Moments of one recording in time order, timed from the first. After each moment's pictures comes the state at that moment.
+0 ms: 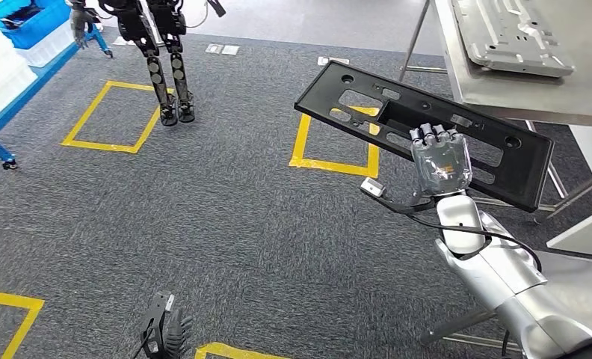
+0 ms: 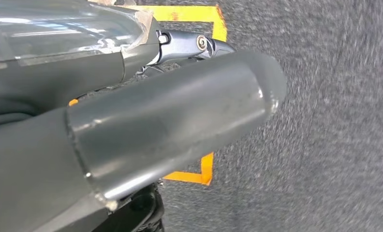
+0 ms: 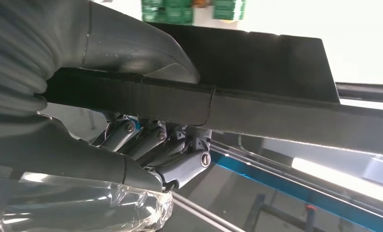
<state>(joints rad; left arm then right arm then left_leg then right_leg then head) -0.26 -0.10 0.07 -0.35 0.00 -0.02 -0.08 -0.71 -0.38 0.77 -1.10 1.57 -0.46 0.50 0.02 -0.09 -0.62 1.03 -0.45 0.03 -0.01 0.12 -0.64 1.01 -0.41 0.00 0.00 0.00</state>
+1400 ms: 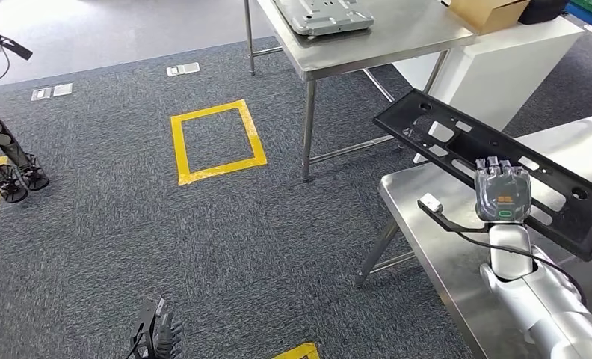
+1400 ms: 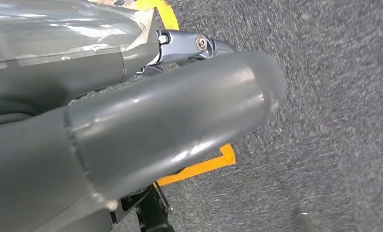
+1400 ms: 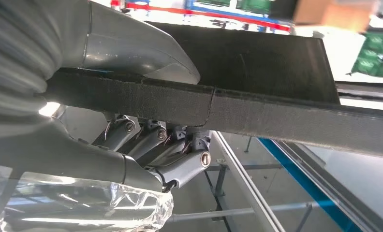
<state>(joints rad) -0.24 -0.08 0.09 -0.34 0.01 -0.03 -0.10 -0.60 -0.47 0.60 -0.86 1.57 -0.63 0.53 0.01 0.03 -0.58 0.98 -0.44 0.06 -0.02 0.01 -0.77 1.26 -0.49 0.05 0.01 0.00</state>
